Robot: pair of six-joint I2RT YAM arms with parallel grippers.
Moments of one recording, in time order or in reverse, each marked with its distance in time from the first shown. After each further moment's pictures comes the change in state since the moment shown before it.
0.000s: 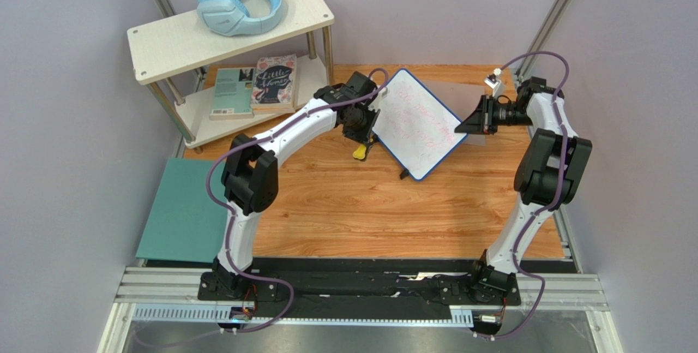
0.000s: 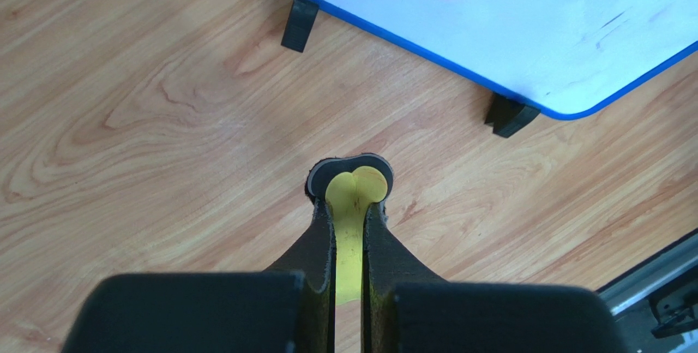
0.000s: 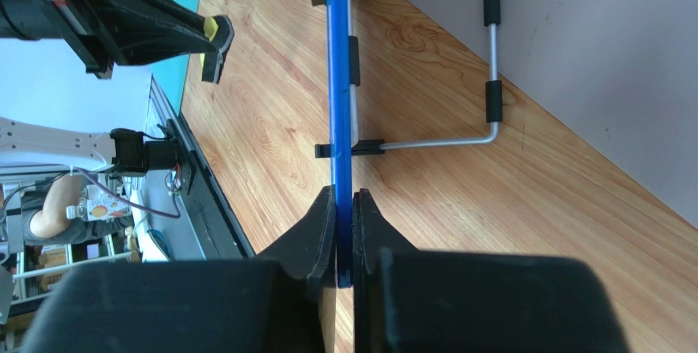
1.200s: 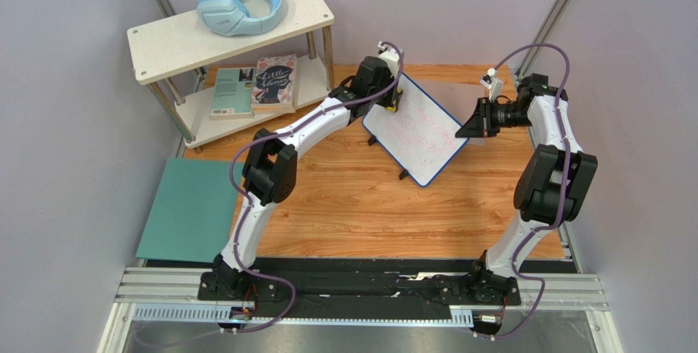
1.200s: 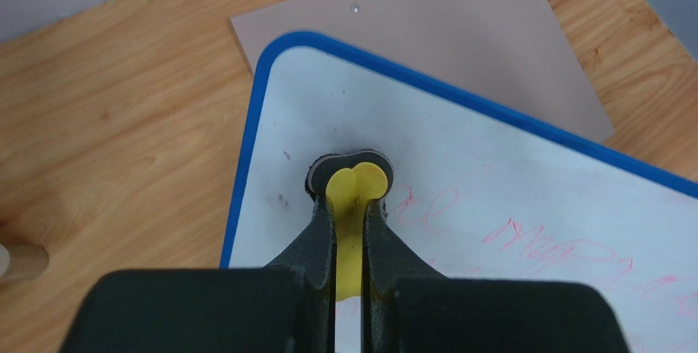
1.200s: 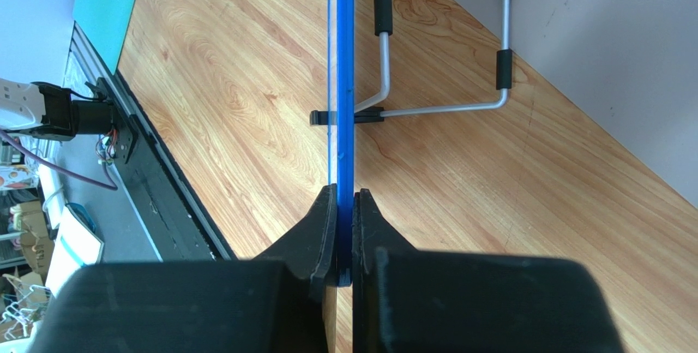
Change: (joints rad) left arm -0.013 0.196 0.178 0.616 -0.118 0.019; right arm 0.045 -0.180 -0.090 -0.041 0.115 -0.127
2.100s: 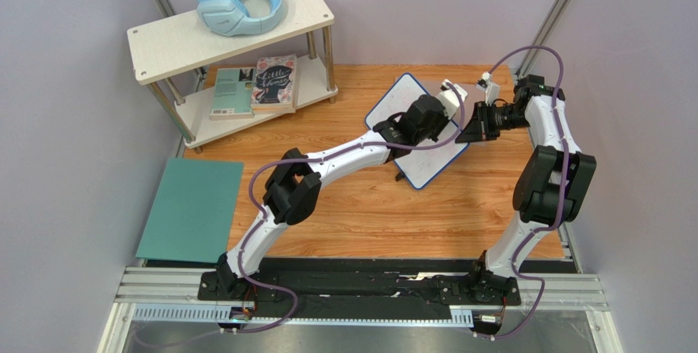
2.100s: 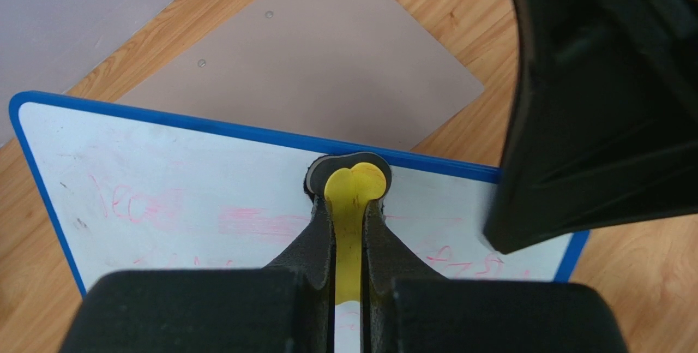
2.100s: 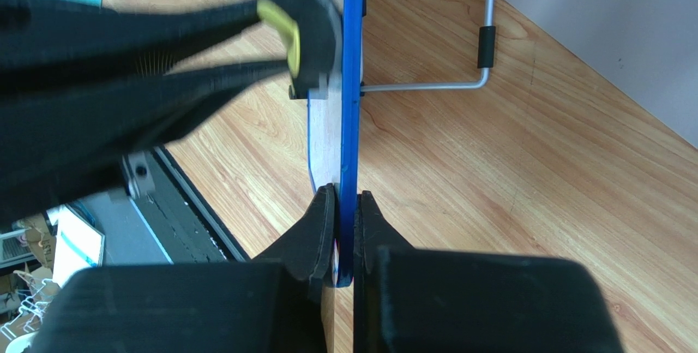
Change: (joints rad) left arm -0.306 0.032 0.006 0.113 -0.215 0.231; right arm 0.021 -0.012 -0.006 -0.038 0.094 0.023
